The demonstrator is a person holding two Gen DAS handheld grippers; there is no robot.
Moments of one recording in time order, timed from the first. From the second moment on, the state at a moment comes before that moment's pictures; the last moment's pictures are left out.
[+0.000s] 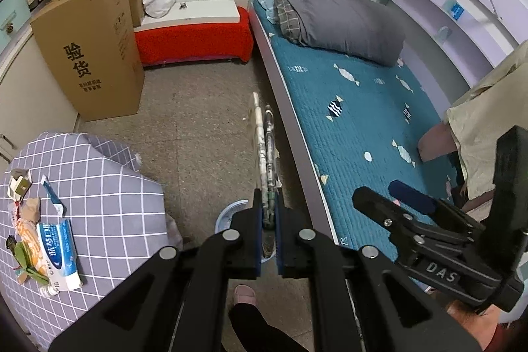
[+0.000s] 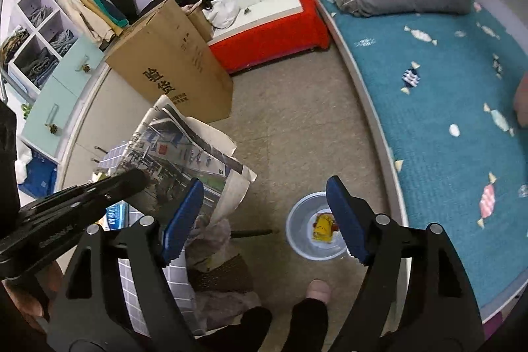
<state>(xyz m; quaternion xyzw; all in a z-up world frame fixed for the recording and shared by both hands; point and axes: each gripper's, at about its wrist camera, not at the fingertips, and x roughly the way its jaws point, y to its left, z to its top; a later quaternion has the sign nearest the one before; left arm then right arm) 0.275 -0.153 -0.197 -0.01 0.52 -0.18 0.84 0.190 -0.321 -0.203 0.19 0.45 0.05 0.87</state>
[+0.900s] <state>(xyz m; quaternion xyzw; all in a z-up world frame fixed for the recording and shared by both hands) 0.285 -0.185 -0.207 0.01 0.52 -0.21 0.82 0.173 -0.344 -0.186 0.19 0.42 -0.01 0.88</state>
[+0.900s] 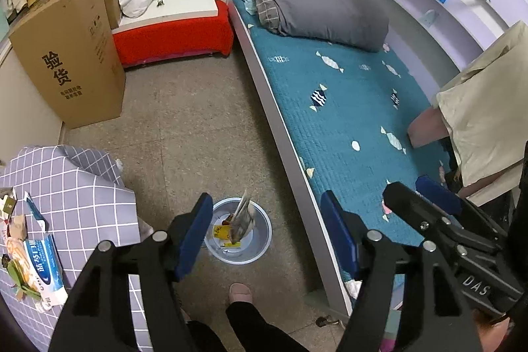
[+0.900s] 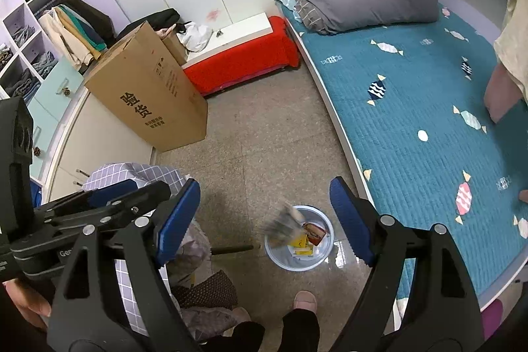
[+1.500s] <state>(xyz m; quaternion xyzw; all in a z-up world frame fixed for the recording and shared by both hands) 0.259 -0.065 -0.165 -0.04 0.48 -0.11 0.87 0.194 -0.237 -0.154 0.14 0.41 0.10 0.89</state>
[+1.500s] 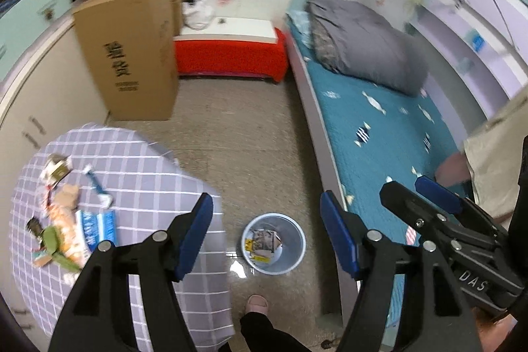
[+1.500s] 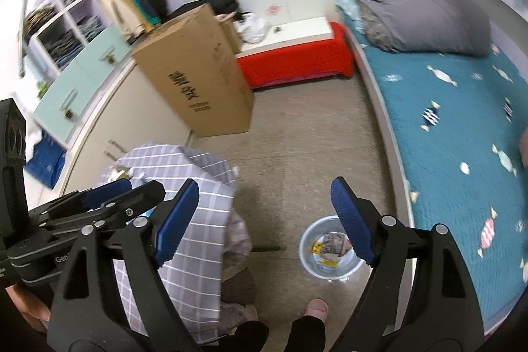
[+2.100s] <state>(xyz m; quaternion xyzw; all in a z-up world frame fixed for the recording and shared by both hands) 0.231 0.138 -0.202 -0.14 0.51 0.01 0.85 0.216 -0.053 -0.180 0.08 0.46 0.21 0.86</state>
